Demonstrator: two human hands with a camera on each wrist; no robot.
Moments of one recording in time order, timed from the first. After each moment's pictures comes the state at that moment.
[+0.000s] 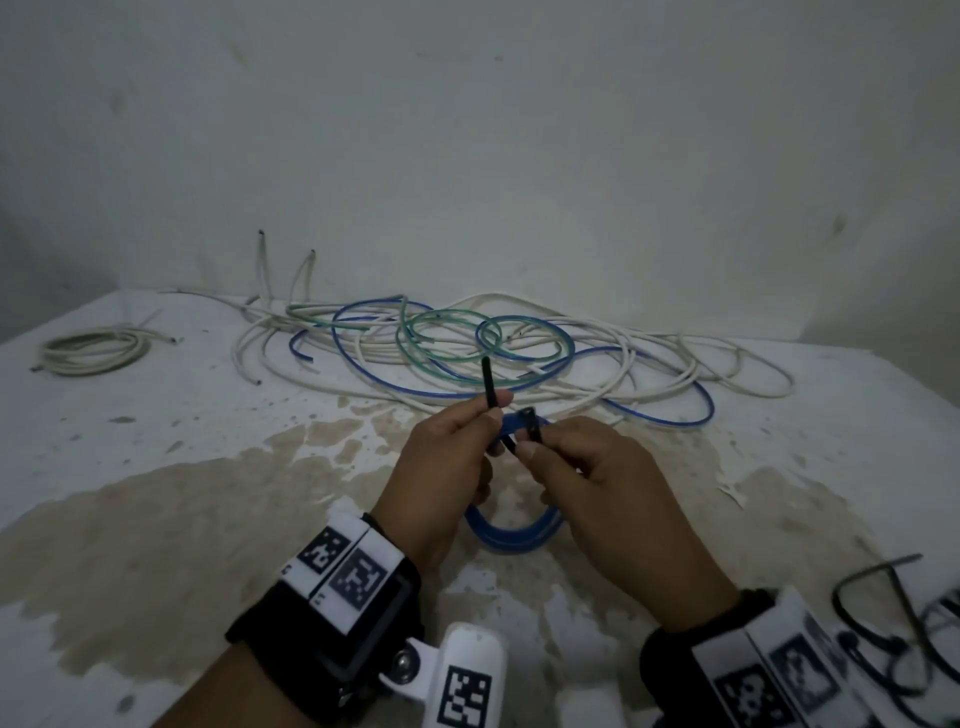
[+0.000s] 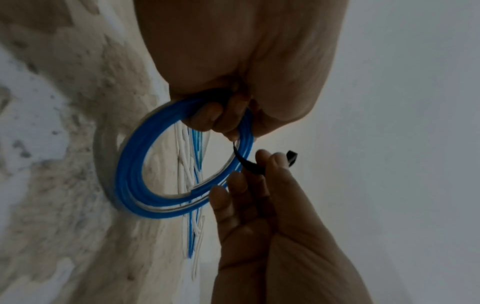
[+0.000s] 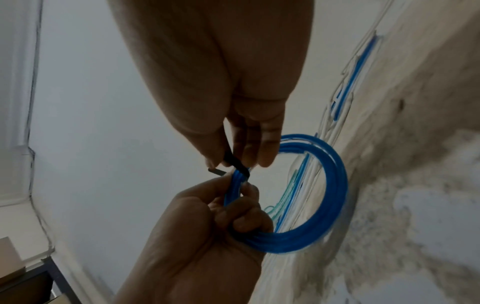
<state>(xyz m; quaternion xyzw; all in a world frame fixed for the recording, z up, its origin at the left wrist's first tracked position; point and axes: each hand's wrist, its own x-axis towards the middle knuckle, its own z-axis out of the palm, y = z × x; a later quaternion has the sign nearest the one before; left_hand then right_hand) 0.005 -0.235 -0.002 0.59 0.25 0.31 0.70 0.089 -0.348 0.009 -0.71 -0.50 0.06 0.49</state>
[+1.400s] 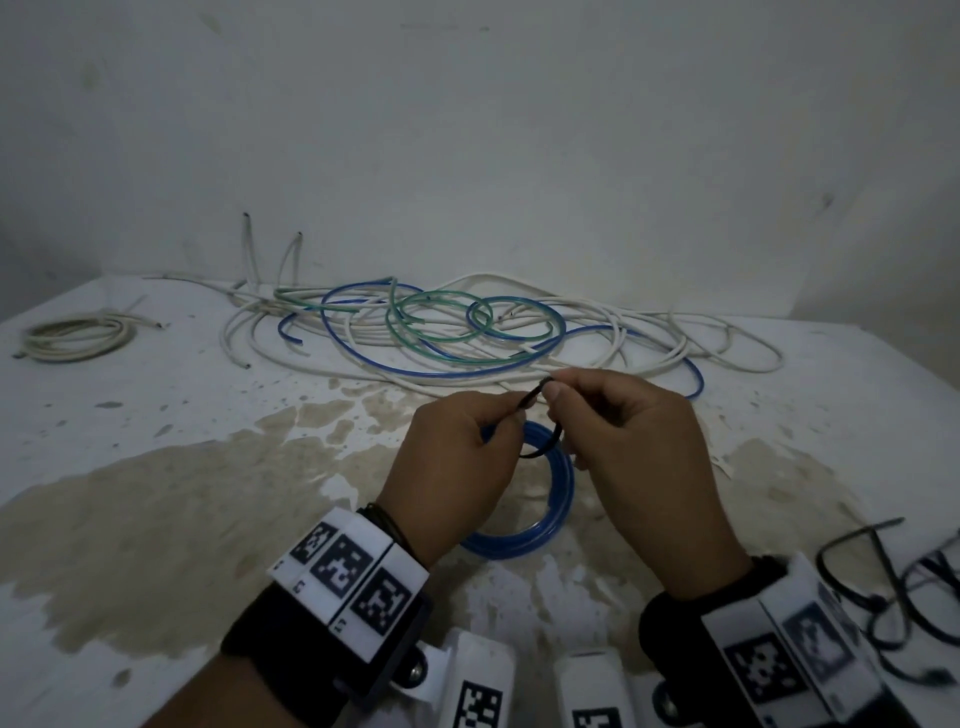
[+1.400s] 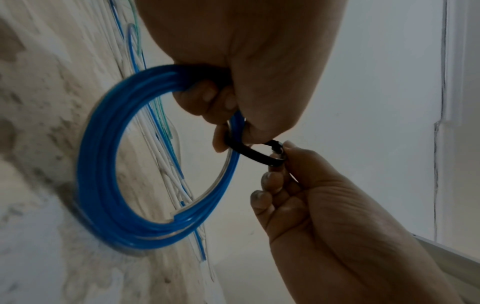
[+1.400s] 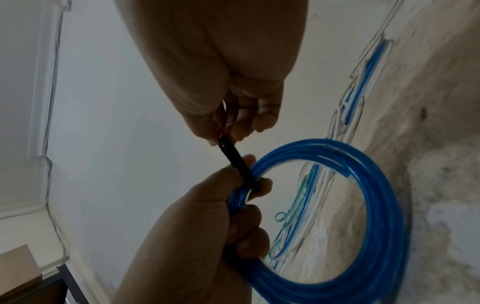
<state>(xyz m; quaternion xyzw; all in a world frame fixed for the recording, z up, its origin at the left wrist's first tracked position) -0.001 -0.251 0.000 0.83 0.18 0.36 0.38 0.088 -0.357 0.021 -0.67 -0.39 0.04 0.63</state>
